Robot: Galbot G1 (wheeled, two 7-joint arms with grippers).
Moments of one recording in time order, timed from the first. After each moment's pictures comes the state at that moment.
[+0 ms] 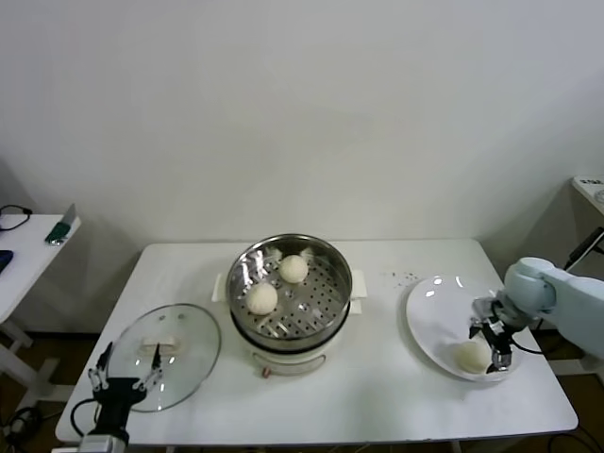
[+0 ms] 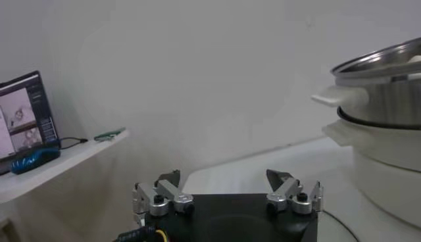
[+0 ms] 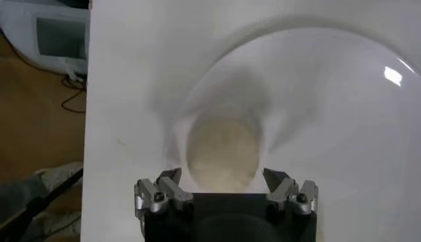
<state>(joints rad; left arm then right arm) 1.71 -1.41 -0.77 -1.95 0.02 -0.10 -0.04 0.09 0.50 -1.11 1.33 -0.02 -0.20 -1.10</state>
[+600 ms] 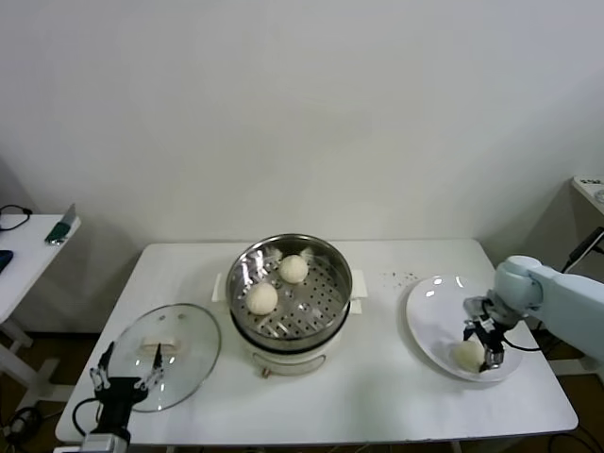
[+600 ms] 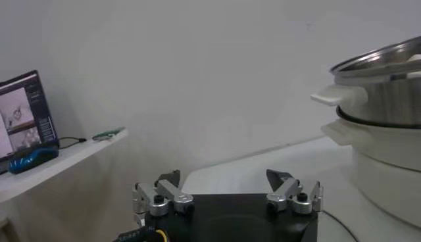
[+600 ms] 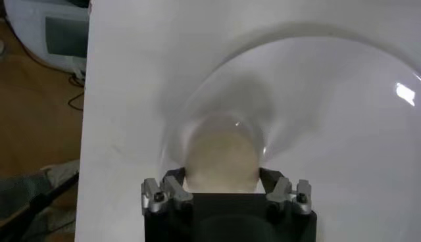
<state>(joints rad) 1.70 -1.41 -0.77 -1.94 0.03 -0.09 -0.04 0.11 0.54 -1.13 1.29 -0.02 -0.17 -1.12</state>
